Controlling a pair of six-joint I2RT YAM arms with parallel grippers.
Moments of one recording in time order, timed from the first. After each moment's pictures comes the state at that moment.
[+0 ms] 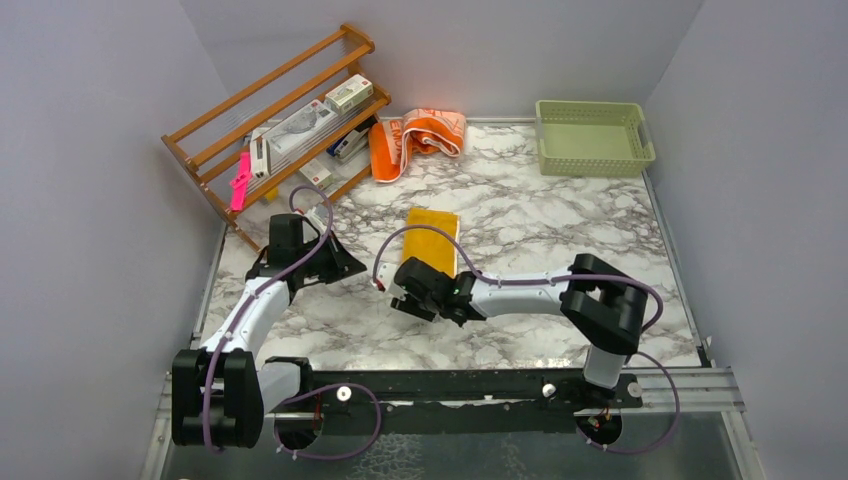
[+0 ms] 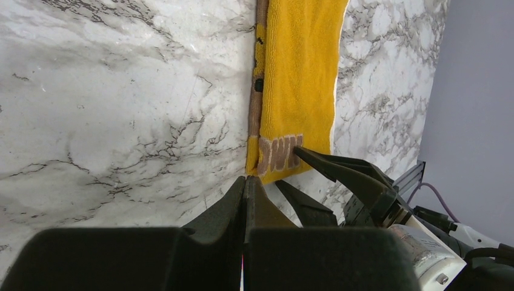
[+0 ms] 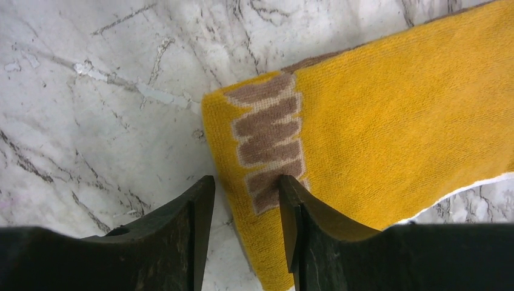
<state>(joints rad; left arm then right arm) -0.03 1.11 0.55 -0.25 0.62 -0.55 1.15 1.80 1.03 -0.14 0.23 -0.24</state>
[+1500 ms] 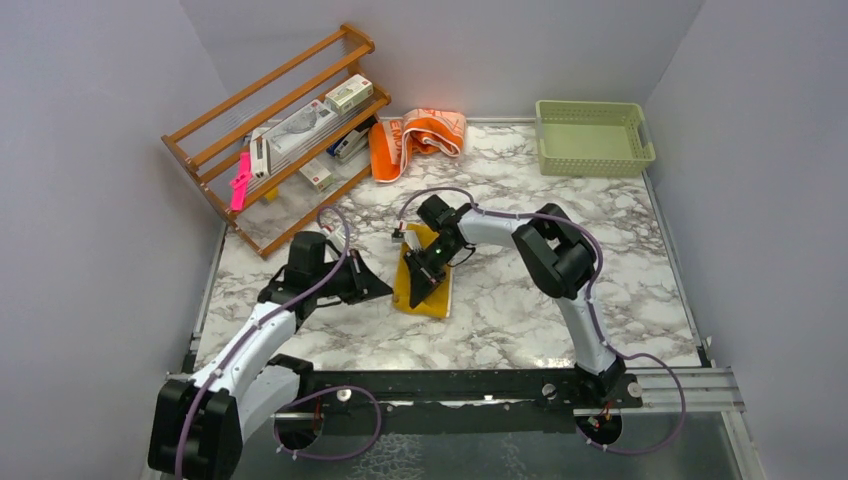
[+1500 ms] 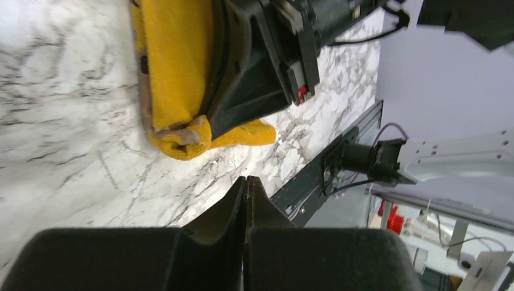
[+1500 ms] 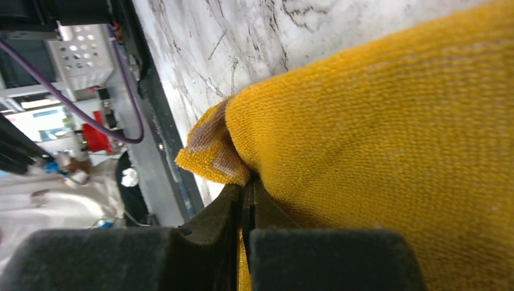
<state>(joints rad) -0.21 0.91 0.43 -0.22 0.70 -0.72 0.75 2.22 1.49 -0.61 -0.93 -0.02</state>
